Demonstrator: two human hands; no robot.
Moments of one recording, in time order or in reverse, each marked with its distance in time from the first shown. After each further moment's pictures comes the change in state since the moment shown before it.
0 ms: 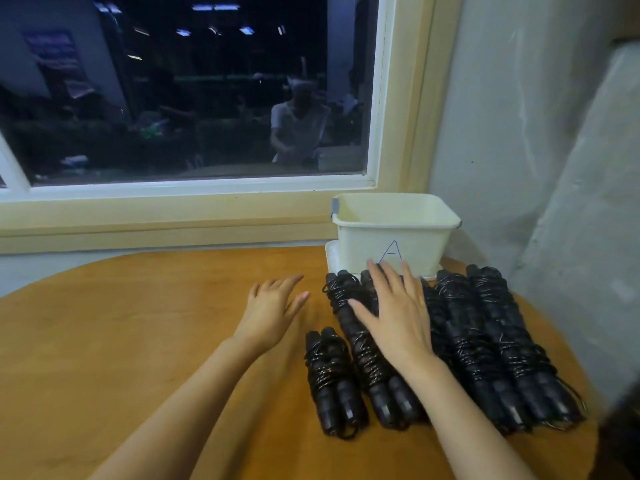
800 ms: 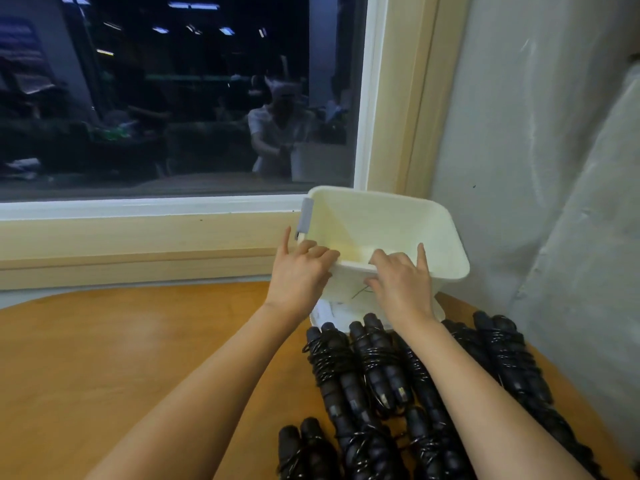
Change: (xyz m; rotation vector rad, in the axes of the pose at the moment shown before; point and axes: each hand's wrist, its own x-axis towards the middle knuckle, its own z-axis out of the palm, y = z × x) left_hand 0.182 0.044 0.010 0.341 0.445 0.425; right_hand 0.168 0.058 0.022 -0.245 0.203 -0.076
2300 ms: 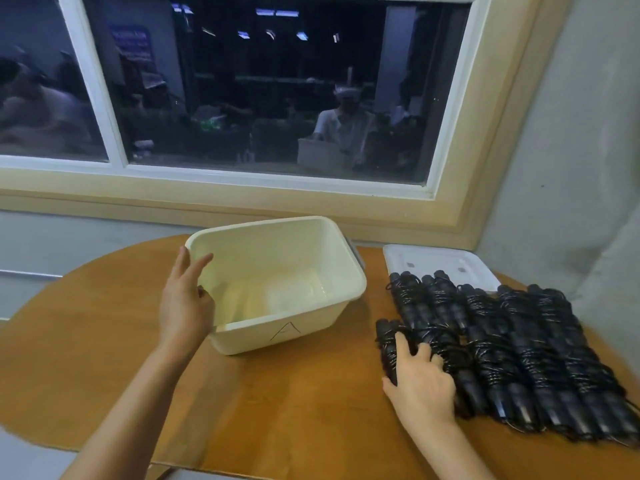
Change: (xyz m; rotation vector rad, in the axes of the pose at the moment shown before) left_hand -0.296 -0.097 -0.223 -0.297 0.162 -1.003; right_hand -0.239 -0.166 -0.089 -0.178 -0.533 0.127
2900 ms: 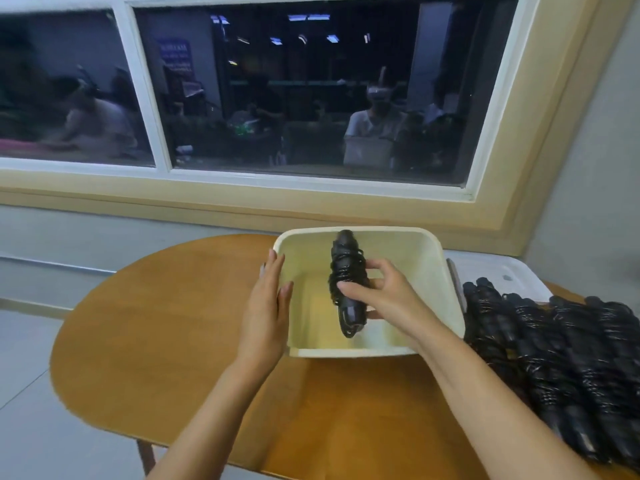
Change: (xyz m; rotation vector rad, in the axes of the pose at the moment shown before) left_hand -0.033 0.023 0.025 -0.255 -0.155 0.196; right_hand 0.056 -0.069 -0.102 1.401 -0.354 -0.248
